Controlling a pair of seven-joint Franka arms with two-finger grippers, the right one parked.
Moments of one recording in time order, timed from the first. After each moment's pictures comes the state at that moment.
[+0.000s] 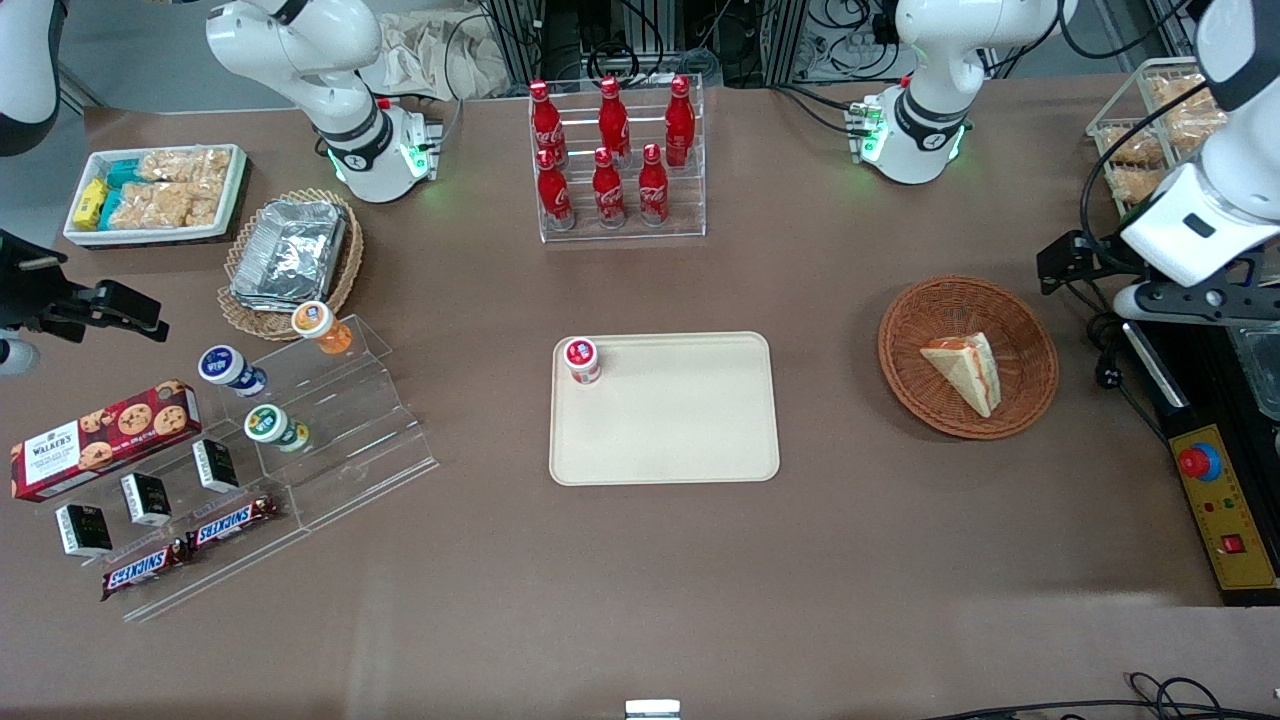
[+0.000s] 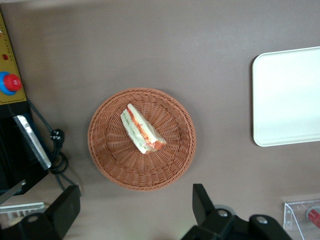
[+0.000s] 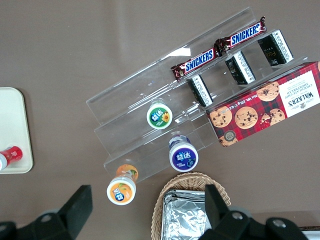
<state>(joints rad) 0.03 -0.09 -0.11 -1.79 0.00 1.66 0.02</state>
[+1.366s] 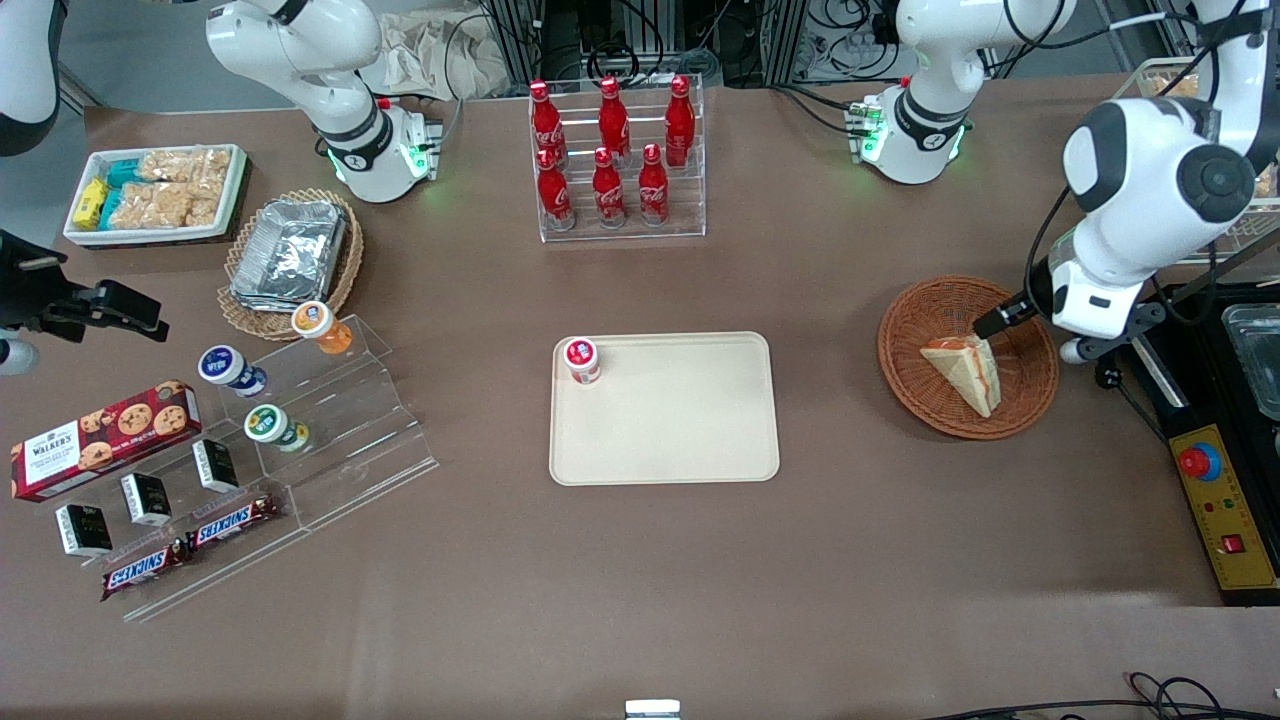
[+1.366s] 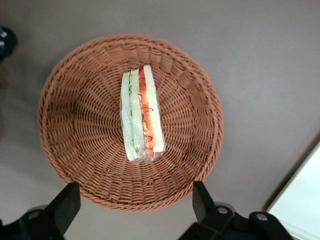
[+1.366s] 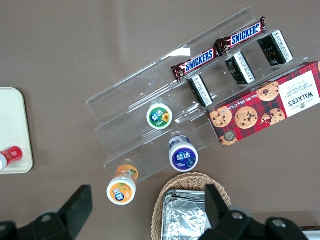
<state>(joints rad) 0.08 -0.09 -0.10 -2.32 -0.06 2.14 -0.48</state>
